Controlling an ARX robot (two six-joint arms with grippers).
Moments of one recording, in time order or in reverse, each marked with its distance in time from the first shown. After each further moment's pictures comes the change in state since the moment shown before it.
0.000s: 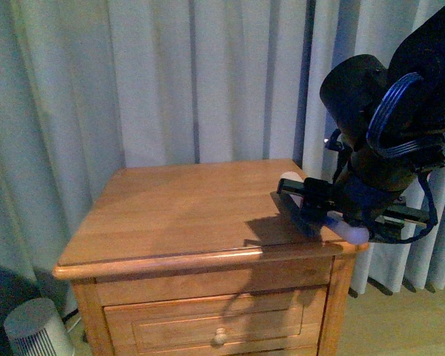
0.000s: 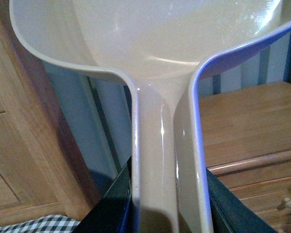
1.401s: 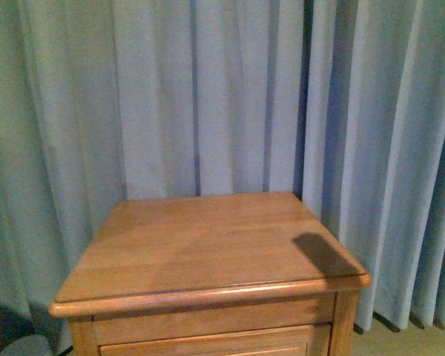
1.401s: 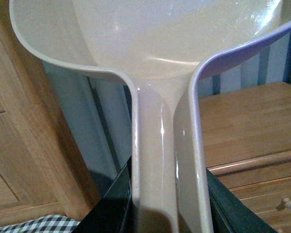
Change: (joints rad) left arm 0.000 0.000 0.000 0.000 0.000 -0.003; right arm 0.085 -1.418 -1.040 0.387 0.339 -0.569
